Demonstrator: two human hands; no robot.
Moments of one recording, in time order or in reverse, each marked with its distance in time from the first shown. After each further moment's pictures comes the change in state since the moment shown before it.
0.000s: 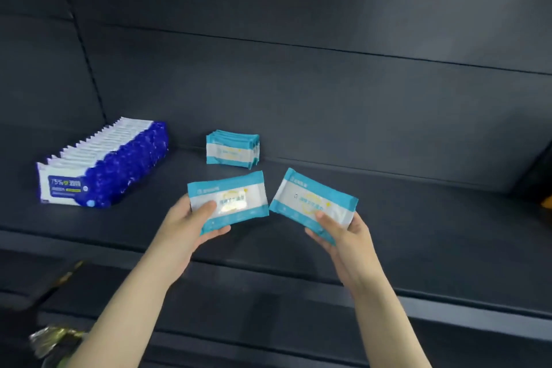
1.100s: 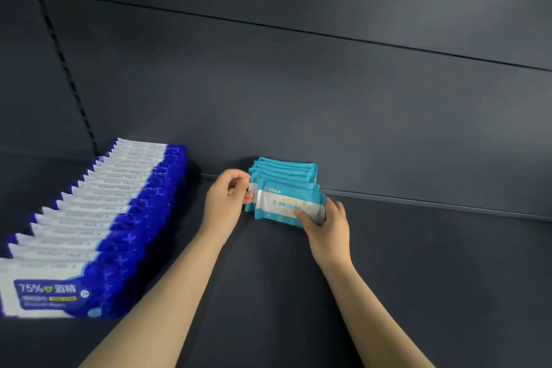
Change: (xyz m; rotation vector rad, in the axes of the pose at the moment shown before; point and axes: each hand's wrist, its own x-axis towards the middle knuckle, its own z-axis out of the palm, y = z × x) left_hand 0.271 -0.009 -0.045 0.318 0.012 0.256; right_hand 0.196 0.105 0.161 -0.900 0.206 -0.247
